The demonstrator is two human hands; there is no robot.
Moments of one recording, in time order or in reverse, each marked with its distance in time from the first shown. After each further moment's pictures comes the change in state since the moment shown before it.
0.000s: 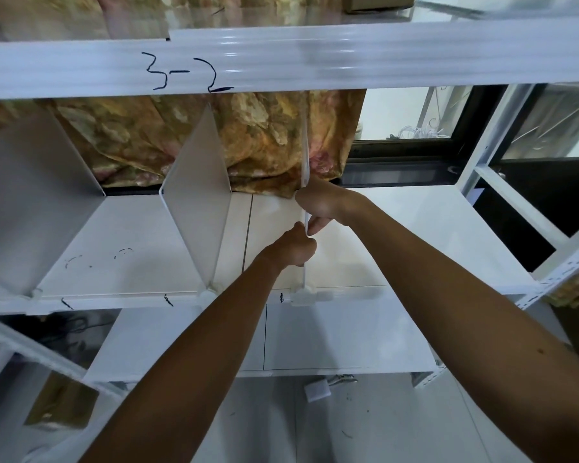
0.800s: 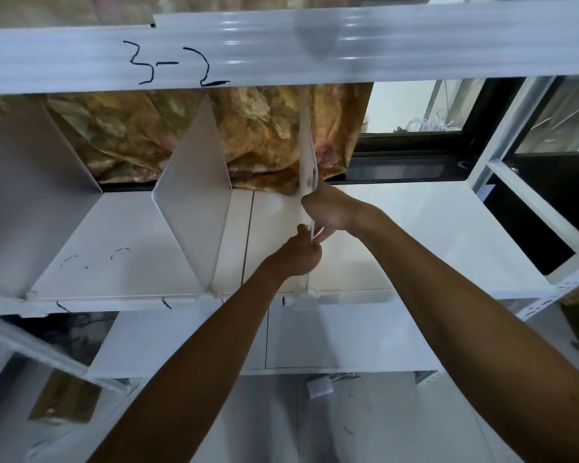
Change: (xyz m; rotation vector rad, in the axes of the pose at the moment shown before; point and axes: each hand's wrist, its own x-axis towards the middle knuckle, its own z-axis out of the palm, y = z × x) left_hand -0.013 0.006 0.003 0.025 0.023 0.038; right_hand 0.004 0.015 0.000 0.040 0.006 -0.097
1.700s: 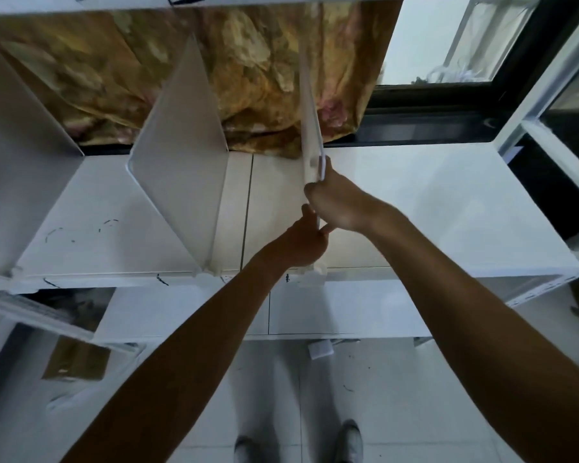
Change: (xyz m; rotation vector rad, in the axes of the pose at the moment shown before) left_hand 0.000 -0.013 0.006 0.042 -0.051 -0.005; right_hand 0.013 0.025 0.016 -0.059 -0.013 -0.117
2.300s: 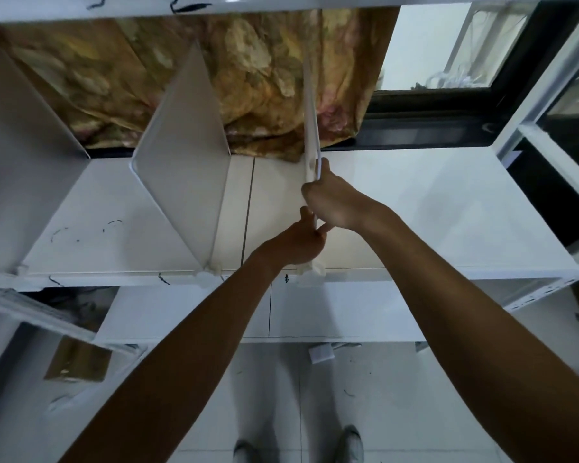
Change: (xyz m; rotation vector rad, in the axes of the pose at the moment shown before) left_hand 0.001 -0.001 0.002 0.012 -0.005 -0.029; right_hand 0.013 0.009 0.006 0.001 -0.001 0.028
